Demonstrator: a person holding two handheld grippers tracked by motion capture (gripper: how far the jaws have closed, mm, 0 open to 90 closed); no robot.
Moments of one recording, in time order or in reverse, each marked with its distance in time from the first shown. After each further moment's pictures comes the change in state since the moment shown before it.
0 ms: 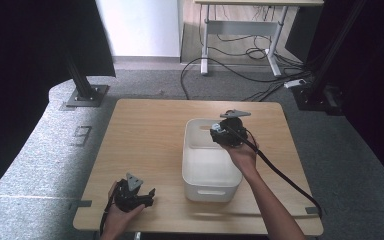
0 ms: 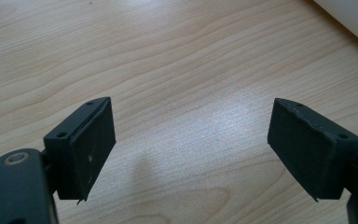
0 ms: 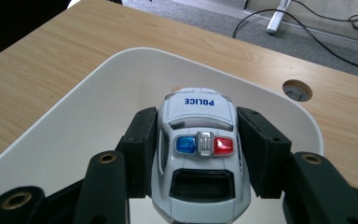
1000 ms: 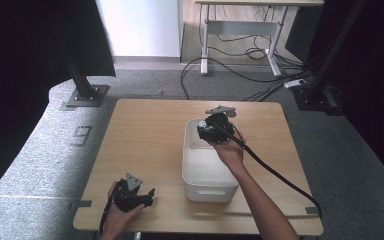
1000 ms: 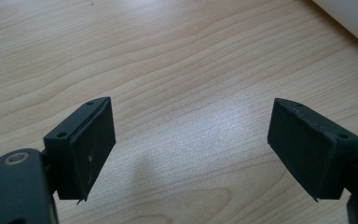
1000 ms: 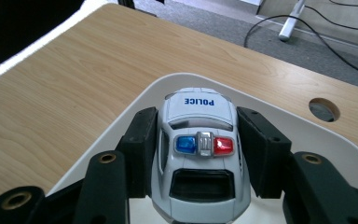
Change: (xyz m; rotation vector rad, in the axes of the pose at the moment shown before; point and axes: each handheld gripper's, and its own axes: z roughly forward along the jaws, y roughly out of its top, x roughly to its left) left arm 0.001 0.000 -0.001 -0.003 0.000 -0.001; right arm 0.032 0.022 0.012 -0.001 0.025 -0.035
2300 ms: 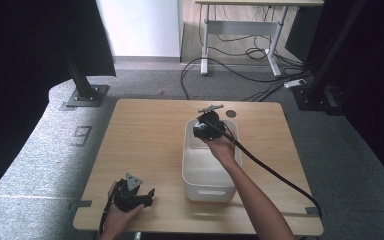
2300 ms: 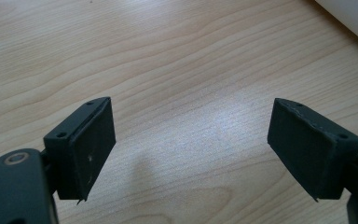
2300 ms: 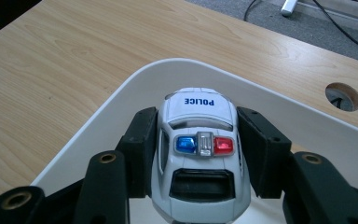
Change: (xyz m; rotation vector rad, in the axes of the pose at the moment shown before) left arm 0.001 -0.001 0.001 0.002 -0.004 -0.005; right arm -0.002 0.001 0.049 0.096 -0.017 0.010
